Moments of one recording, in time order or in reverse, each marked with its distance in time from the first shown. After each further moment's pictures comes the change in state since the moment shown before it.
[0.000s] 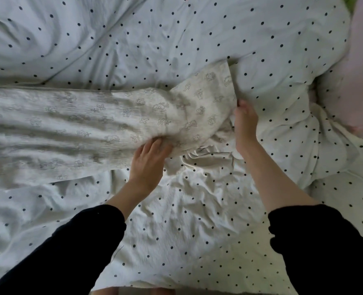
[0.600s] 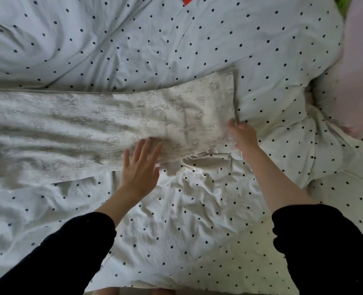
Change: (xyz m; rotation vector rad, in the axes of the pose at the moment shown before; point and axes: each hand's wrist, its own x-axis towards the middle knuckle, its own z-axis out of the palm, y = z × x) left_hand -0.022 -0.015 -0.004 0.024 -0.185 -0.099; right_hand 0.006 0.031 -0.021 -0.236 -0.136 0.173
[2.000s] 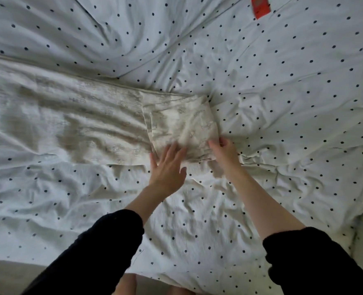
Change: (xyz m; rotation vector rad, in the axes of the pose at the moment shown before) left_hand -0.032 -0.039 -0.024 -0.212 -0.091 -0.228; right_hand -0.076 -0.009 0.146 0.022 -0.304 -0.049
